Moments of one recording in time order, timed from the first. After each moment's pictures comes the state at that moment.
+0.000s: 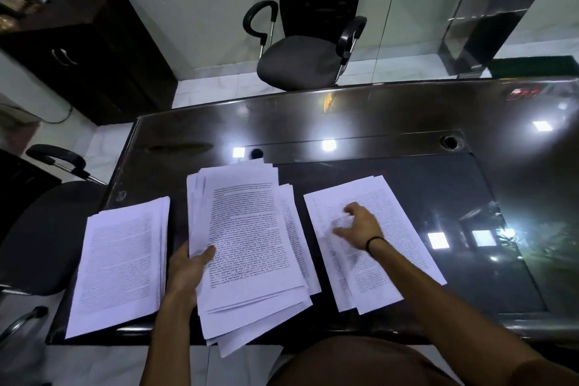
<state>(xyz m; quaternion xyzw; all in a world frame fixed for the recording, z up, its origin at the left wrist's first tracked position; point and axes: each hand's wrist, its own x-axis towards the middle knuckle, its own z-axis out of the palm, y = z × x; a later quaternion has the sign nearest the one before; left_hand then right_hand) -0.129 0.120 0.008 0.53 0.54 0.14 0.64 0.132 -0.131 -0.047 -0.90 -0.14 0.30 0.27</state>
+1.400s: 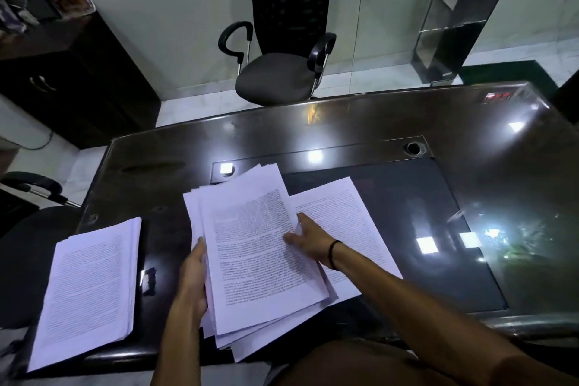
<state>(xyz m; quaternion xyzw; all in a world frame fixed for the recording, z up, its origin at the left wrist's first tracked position) -0.064 0.058 0.010 0.46 0.51 0.11 0.72 0.117 -0.126 -0.001 -0.73 -0.19 0.44 0.48</state>
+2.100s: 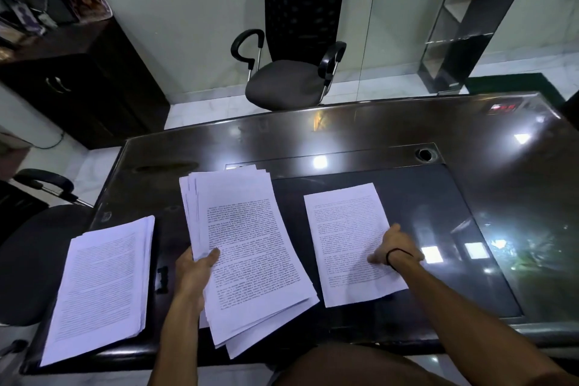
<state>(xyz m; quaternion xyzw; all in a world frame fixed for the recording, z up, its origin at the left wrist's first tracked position) -0.087 0.092 -0.003 0.54 0.53 0.15 0.63 0.168 -0.221 -0.036 -0.94 0.04 0.33 0.06</state>
